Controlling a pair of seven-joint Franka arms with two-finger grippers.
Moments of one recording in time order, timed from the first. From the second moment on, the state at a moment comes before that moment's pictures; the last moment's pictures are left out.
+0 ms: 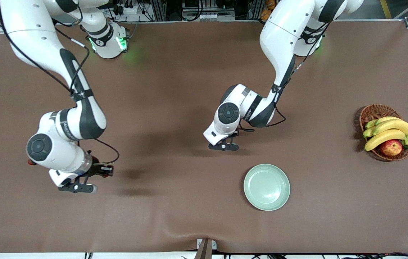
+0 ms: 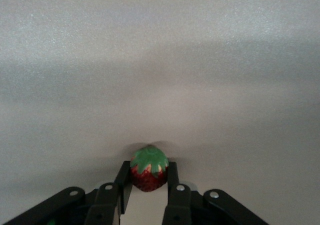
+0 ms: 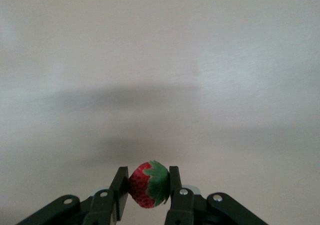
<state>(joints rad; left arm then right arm) -0.73 0.79 0.04 -1.53 -0.14 2.24 -0.54 0.18 0.63 0.01 -1.49 0.09 2.18 0.22</state>
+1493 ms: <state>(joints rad) -0.38 0.80 0.07 -1.45 -0.14 2.38 -0.05 0.61 0.82 0.01 -1.42 0.31 2.66 0.61</state>
